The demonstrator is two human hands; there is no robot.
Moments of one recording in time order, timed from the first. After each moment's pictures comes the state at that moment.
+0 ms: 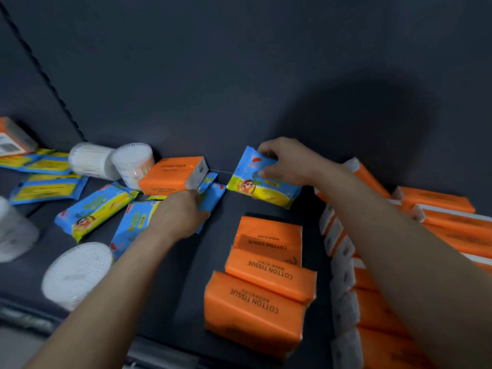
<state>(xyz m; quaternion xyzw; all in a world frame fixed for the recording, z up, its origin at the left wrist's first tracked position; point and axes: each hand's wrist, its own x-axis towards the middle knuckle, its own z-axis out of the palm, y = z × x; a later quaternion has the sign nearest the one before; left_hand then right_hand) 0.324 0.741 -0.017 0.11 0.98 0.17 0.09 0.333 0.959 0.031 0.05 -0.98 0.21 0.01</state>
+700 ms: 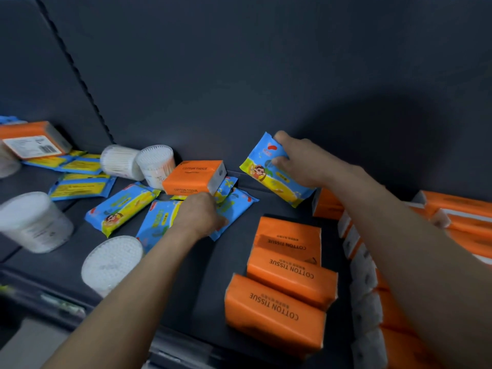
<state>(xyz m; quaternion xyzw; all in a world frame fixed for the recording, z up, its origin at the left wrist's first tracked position) 0.319 0.736 -0.028 0.08 0.98 0.17 0.10 0.343 0.937 0.047 -0.01 -0.98 0.19 0.00</state>
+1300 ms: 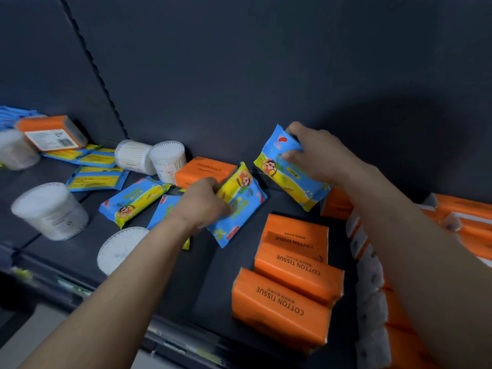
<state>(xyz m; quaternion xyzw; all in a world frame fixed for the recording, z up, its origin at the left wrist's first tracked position) 0.335 0.722 0.002 0.06 0.92 0.36 0.10 0.351 0.934 0.057 -0.01 -0.98 0.19 0.06</state>
